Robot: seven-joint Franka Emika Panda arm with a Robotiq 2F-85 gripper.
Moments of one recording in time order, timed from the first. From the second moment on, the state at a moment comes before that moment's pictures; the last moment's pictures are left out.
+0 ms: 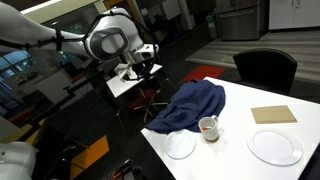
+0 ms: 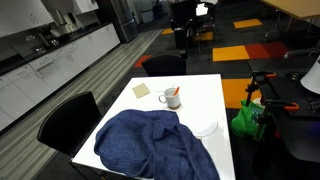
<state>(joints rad) 0.05 -0.09 0.10 -2.31 0.02 2.24 0.26</state>
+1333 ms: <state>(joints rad) 0.03 0.20 0.00 -2.17 -0.04 2.32 0.28</state>
